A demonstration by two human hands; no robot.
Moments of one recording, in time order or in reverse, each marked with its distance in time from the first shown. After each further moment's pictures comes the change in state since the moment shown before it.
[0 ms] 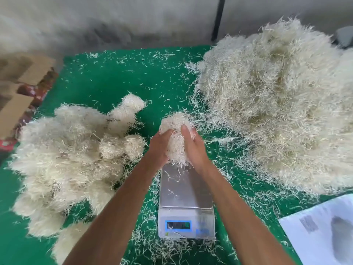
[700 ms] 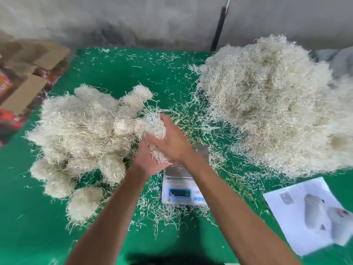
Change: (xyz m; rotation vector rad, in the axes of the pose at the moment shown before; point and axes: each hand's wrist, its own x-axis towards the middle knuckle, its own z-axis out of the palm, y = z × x) left_hand -0.104 -0.061 -0.093 -0.536 -0.347 -0.191; right_hand -0.102 -0.030 0.079 -0.698 -0.177 -0.439
